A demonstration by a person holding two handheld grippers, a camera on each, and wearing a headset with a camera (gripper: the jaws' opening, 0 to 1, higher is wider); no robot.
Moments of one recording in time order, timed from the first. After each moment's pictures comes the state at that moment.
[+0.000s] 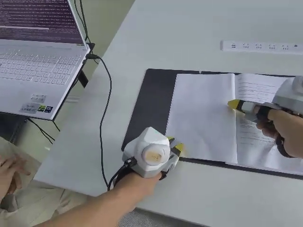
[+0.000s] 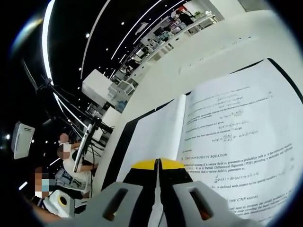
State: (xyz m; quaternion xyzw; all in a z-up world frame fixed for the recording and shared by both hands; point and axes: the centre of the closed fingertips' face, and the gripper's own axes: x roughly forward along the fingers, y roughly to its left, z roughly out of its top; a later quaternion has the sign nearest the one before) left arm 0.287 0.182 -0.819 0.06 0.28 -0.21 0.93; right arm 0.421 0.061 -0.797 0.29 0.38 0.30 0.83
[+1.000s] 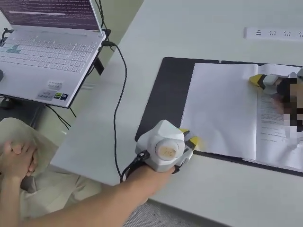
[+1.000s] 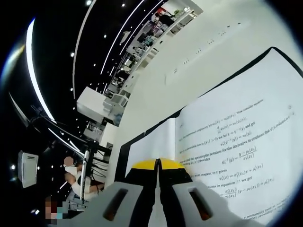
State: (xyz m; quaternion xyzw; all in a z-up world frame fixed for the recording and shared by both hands) left arm 0.288 0.181 -0.819 0.06 0.28 -0.21 0.93; right arm 0.487 0.062 -0.809 0.37 0.38 0.25 0.81
